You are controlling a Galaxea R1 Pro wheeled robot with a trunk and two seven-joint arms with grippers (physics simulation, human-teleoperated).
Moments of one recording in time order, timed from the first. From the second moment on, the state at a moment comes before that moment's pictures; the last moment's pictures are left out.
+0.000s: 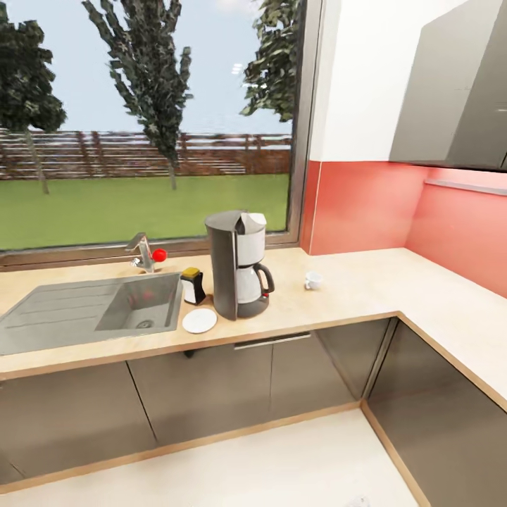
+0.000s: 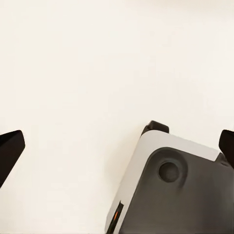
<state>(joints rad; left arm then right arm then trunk) -0.10 0.17 0.18 -0.16 0.21 -0.12 -0.05 -0.45 -0.03 0.44 -0.03 -0.09 0.04 0.16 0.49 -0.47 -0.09</state>
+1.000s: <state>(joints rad) -0.10 0.17 0.18 -0.16 0.21 -0.12 -0.05 -0.45 -0.04 0.41 -0.02 -0.16 0.04 0.16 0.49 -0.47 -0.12</state>
